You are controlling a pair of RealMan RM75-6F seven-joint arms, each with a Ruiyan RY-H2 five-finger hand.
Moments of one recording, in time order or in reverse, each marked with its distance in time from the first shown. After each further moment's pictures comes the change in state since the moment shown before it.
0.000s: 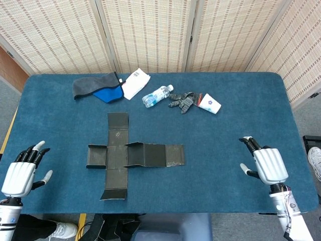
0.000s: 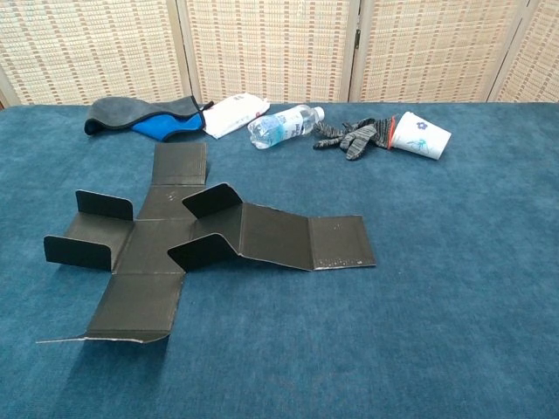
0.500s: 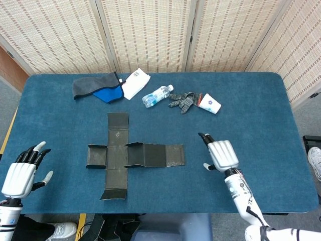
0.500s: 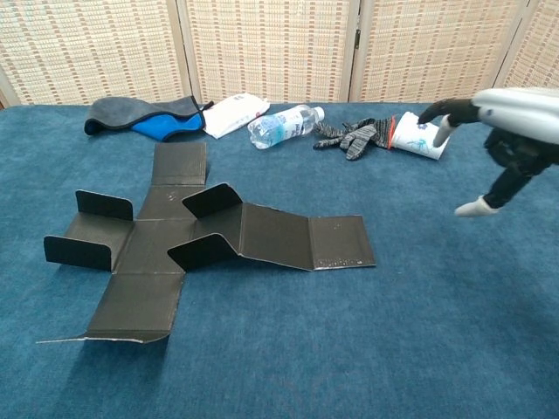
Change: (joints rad) left arm 0.002 -0.001 0.007 0.011 0.019 0.010 -0.018; right arm 0.291 -0.276 0.102 -0.059 0.463 -0.153 -0.436
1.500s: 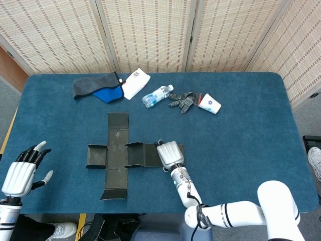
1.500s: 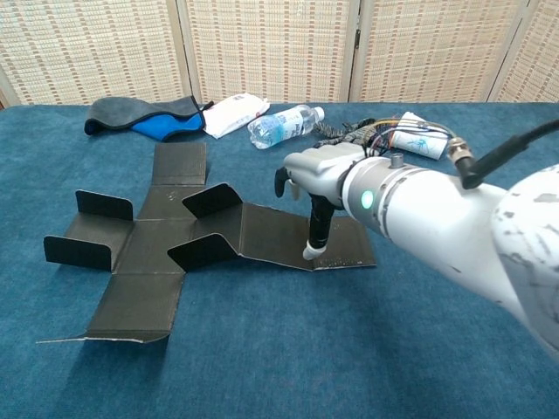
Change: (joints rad) left arm -0.012 -0.012 0.002 0.051 0.008 -0.013 -0.051; right arm 0.482 -0.434 0.073 0.299 0.495 0.049 -0.334
